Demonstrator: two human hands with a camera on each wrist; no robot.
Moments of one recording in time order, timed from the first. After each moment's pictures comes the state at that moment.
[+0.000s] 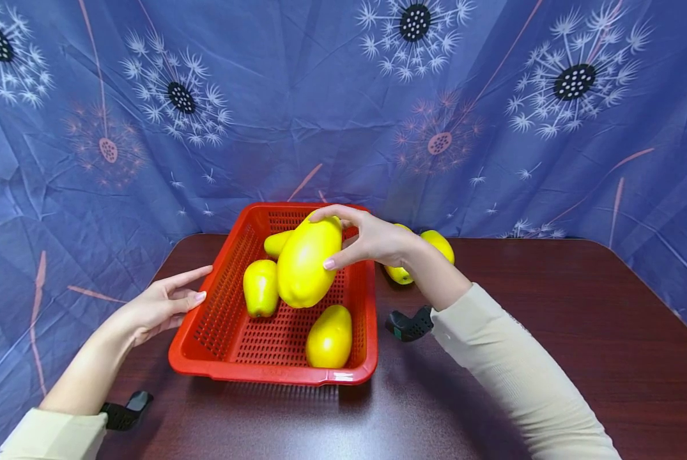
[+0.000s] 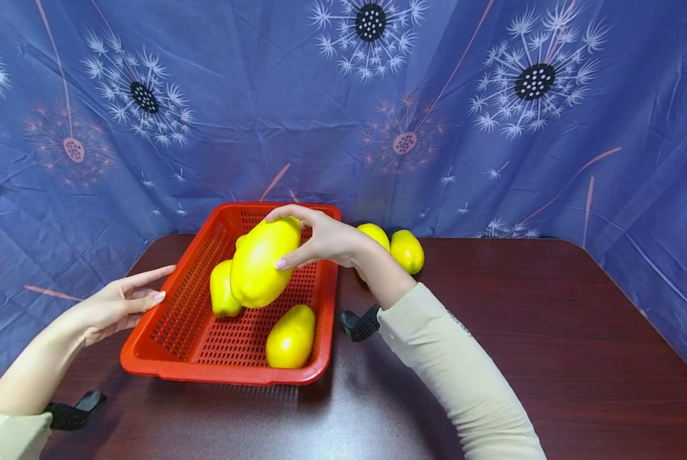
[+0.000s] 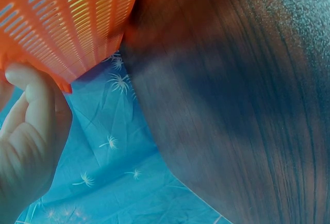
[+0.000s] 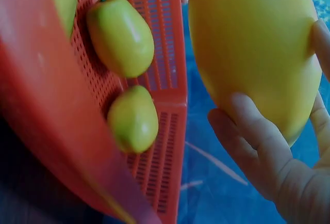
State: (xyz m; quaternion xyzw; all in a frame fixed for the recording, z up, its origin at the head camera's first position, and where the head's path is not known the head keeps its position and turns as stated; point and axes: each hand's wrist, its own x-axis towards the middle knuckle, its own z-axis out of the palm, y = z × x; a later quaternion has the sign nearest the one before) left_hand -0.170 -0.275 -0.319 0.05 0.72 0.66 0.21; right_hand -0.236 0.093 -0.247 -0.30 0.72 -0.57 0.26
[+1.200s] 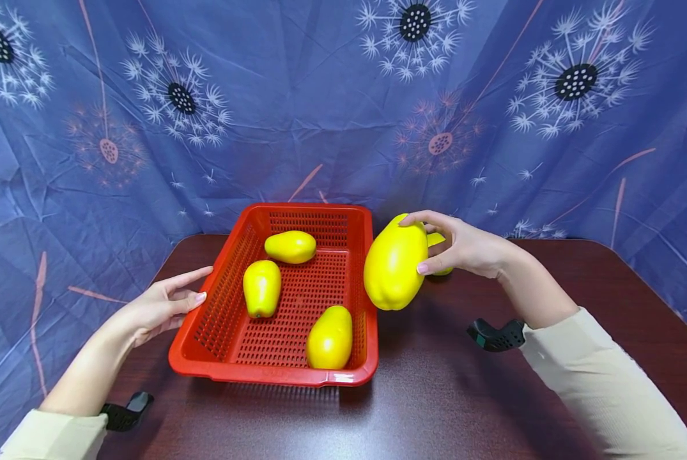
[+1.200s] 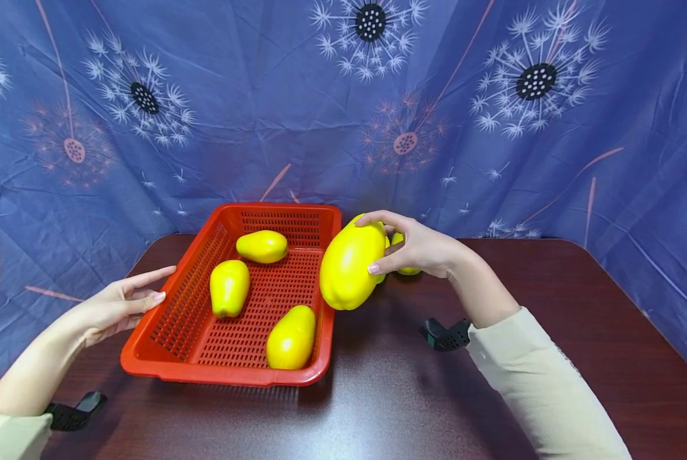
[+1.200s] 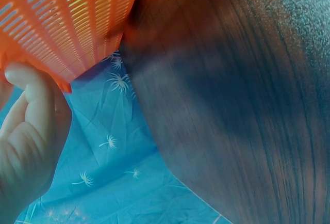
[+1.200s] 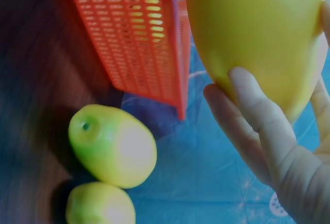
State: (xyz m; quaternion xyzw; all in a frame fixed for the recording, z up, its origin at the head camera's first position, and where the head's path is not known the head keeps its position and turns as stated) left_hand -0.169 -0.274 -0.317 0.04 0.72 0.66 0.21; right_hand -0.222 0.210 -0.250 -0.22 0.75 -0.57 0.25
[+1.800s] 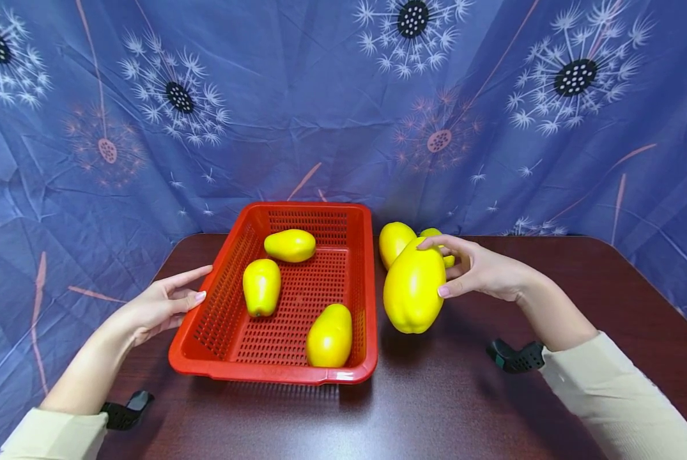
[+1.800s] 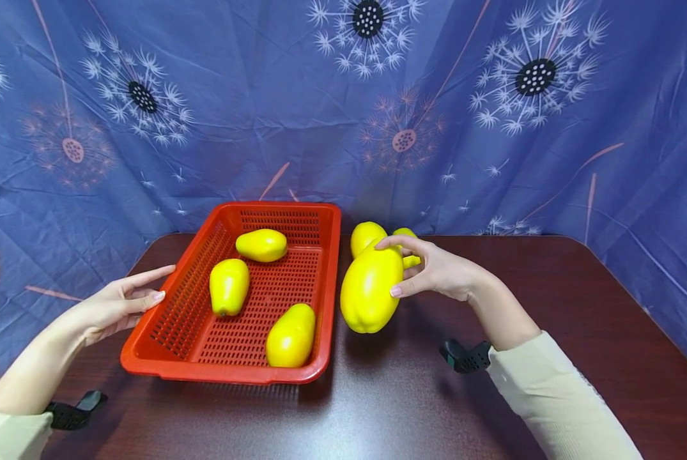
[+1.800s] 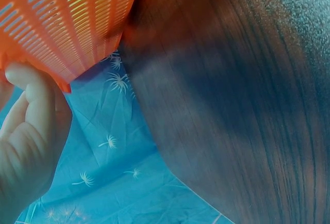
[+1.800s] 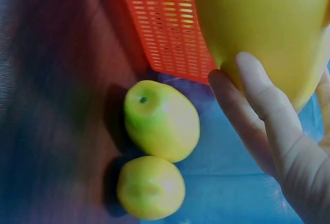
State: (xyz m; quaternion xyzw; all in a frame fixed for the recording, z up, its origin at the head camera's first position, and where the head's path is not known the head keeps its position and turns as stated) left_hand -0.170 -0.274 -0.319 0.05 0.72 0.66 0.21; right_hand -0.209 0.243 -0.286 -0.24 0.70 -0.60 0.28
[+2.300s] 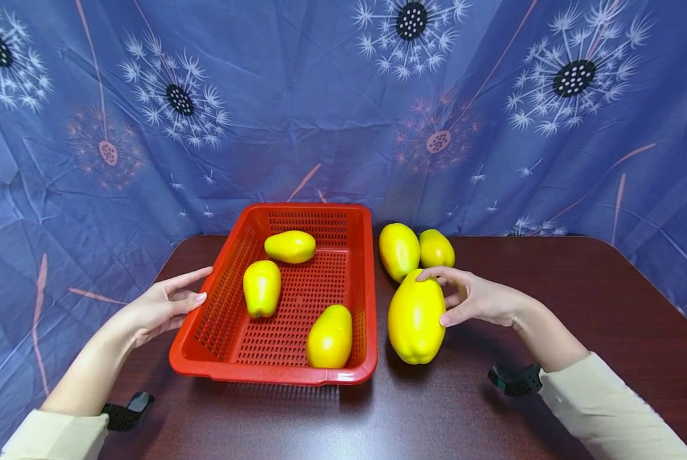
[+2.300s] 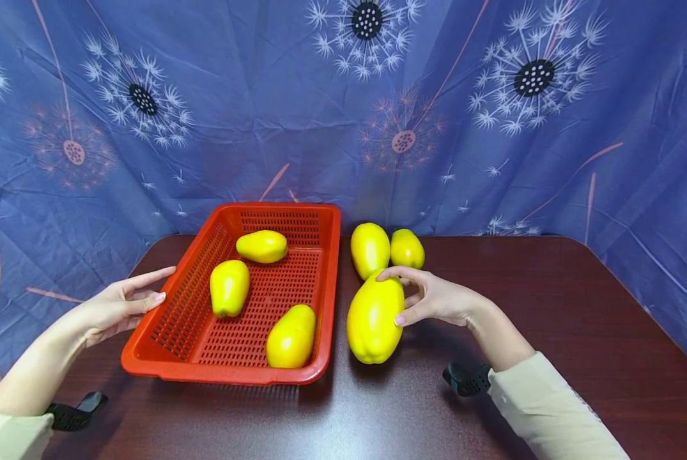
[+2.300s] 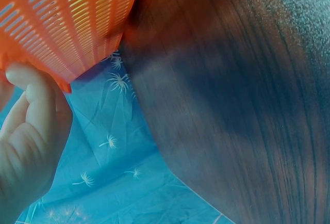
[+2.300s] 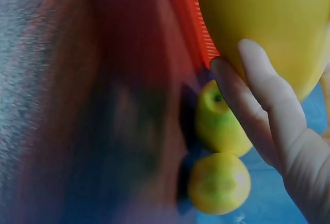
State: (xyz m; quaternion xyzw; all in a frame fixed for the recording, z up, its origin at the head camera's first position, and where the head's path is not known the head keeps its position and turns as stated) left_hand -0.170 -0.275 -0.318 0.05 0.72 0.66 0.21; right_hand -0.200 0.250 -0.330 -0.24 0.68 -0.61 0.33
